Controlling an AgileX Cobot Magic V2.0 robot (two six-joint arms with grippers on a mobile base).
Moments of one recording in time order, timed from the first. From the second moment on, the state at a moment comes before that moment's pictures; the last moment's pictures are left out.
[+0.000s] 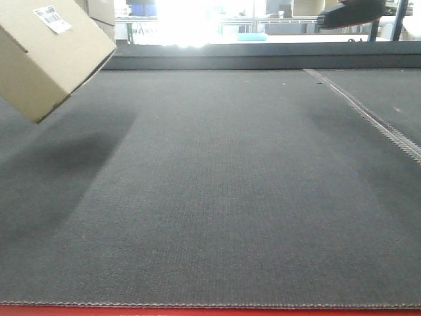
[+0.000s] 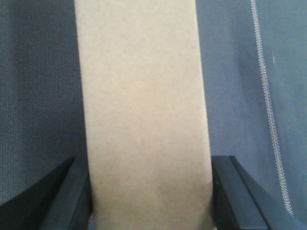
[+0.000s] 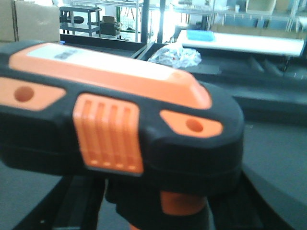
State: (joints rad) left arm 0.27 1.65 -1.56 -0.72 1.22 0.34; right arm 0.24 1.42 -1.08 0.99 -0.27 -0.89
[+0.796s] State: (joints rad) left arm 0.27 1.65 -1.56 -0.71 1.22 0.34; right arm 0.24 1.62 -0.91 0.69 -0.53 -0.41
